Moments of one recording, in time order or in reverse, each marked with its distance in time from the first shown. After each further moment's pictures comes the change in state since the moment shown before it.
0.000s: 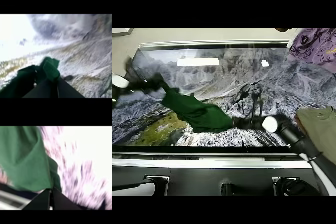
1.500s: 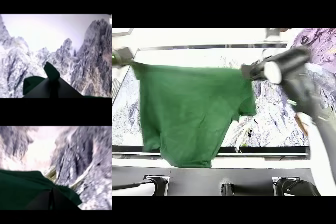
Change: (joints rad) left arm -0.008 -0.053 0.366 0.427 -0.132 -0.113; right arm -0.026 -0.372 0.805 -0.591 0.356 0.153
